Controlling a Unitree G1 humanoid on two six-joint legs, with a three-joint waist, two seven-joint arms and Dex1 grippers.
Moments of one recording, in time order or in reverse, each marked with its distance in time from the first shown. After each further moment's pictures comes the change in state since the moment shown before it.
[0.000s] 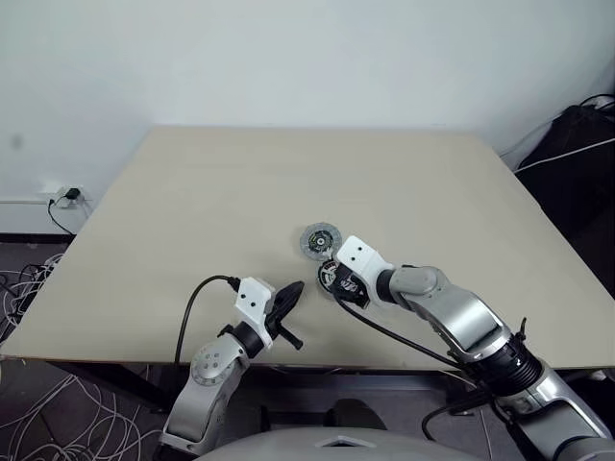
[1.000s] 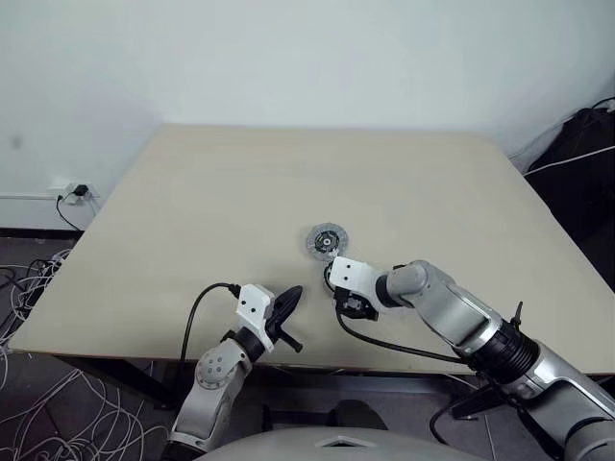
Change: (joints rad) left arm -0.015 -0.035 0.012 0.158 0.002 -0.129 -0.022; right arm -0.087 -0.032 0.142 0.103 -0.185 -0.053 0.265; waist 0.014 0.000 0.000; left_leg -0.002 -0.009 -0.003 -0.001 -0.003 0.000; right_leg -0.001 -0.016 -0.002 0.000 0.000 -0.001
